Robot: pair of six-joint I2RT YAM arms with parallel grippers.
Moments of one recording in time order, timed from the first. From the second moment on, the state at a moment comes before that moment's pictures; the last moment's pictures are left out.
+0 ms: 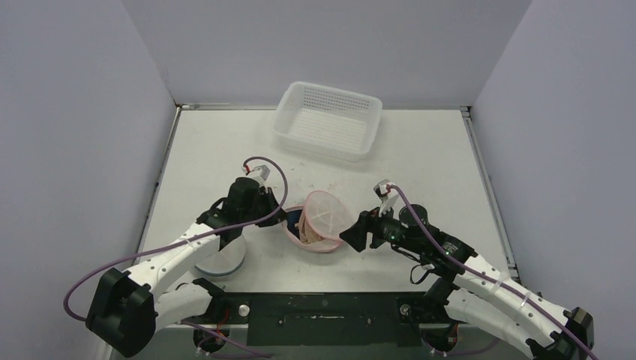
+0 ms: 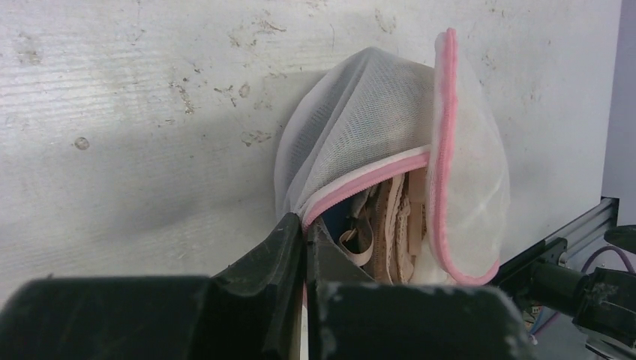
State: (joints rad) left arm -0.54 1.10 0.62 -0.22 0.12 -0.67; right arm 0.79 0.72 0.54 -0.23 -0.18 0.46
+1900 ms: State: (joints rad) left arm -0.94 0.75 0.61 -0.50 -0.46 -0.96; right arm 0.74 1.02 0.32 0.01 0.31 0.98
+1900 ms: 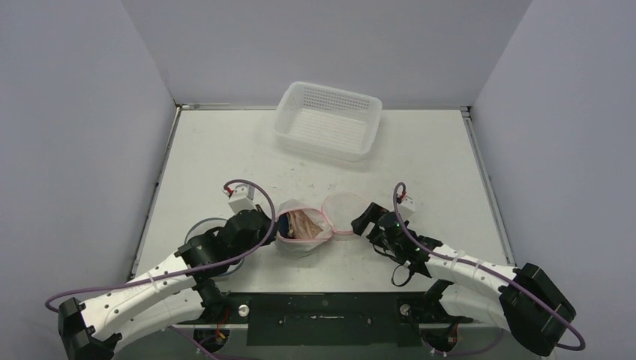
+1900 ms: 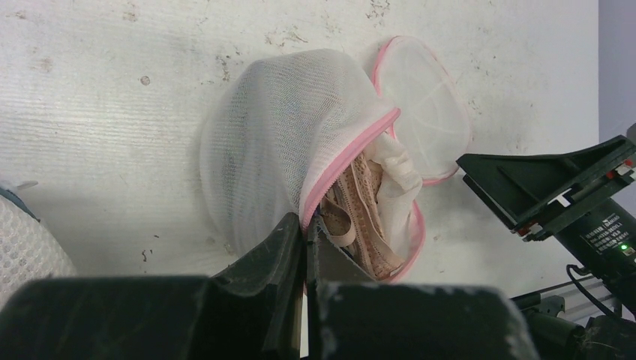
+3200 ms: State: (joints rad) left arm -0.93 0.82 0.60 -0.16 -0.40 -0.89; right arm 0.66 0.56 0.57 0.06 0.21 0.39
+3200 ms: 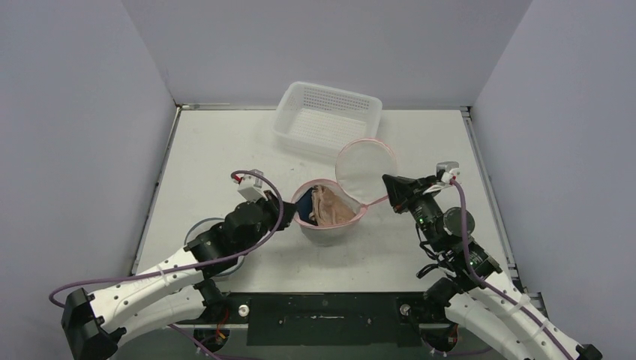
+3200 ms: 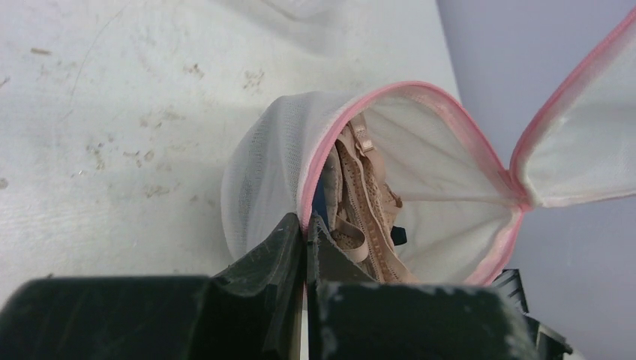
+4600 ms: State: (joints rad) left arm -0.97 1.00 0.46 0.08 -0.38 -0.96; right arm 0.92 0.91 0.72 -0.30 0.13 0.54
